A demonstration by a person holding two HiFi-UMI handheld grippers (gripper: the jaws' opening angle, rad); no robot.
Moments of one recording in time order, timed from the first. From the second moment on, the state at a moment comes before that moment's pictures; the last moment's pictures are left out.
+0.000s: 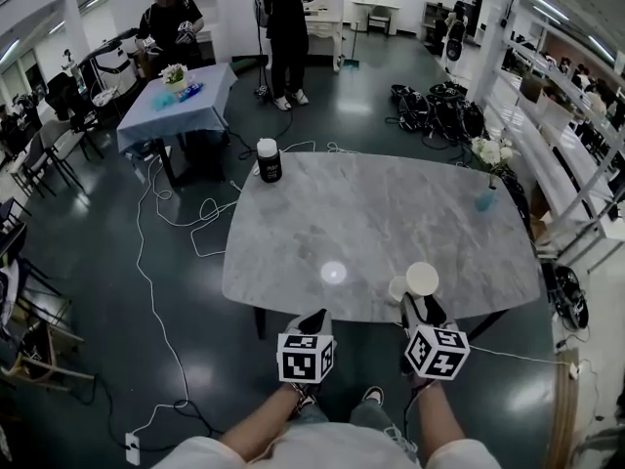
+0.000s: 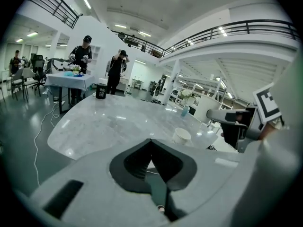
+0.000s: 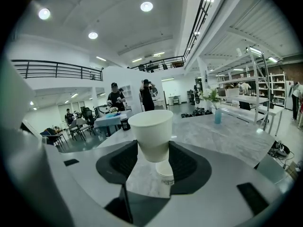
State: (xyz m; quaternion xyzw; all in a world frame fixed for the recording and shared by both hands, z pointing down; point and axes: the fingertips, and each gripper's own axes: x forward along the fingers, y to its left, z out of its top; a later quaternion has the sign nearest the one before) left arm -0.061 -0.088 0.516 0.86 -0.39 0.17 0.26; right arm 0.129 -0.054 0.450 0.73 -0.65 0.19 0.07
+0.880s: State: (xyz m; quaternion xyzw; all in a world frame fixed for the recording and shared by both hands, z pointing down) left arm 0.004 -0.052 0.523 0.85 -0.40 0.19 0.26; right arm 0.155 -0.027 0.469 0.69 -0.69 0.22 0.07
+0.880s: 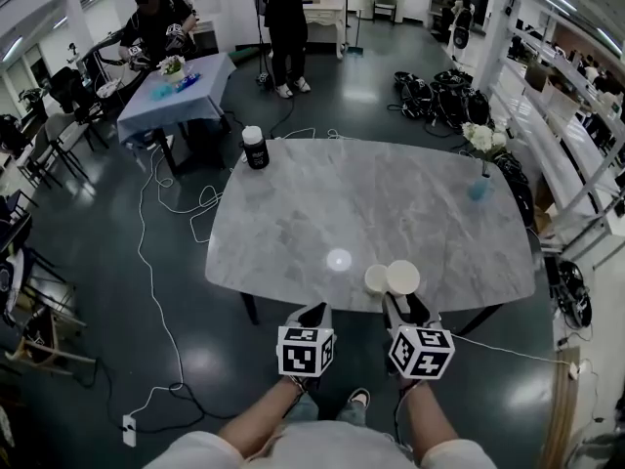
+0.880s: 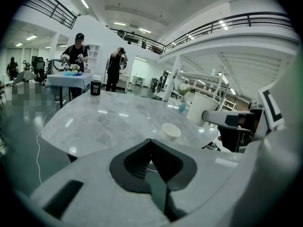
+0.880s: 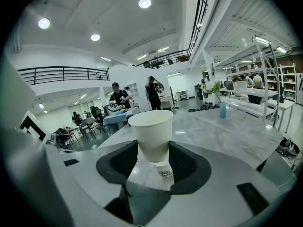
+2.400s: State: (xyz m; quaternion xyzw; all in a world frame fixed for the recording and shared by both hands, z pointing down) left arm 0.002 -0.087 0.594 0.82 -0.40 0.25 0.31; right arm 0.157 -0.093 0.553 0.67 -0.68 0.27 0.15
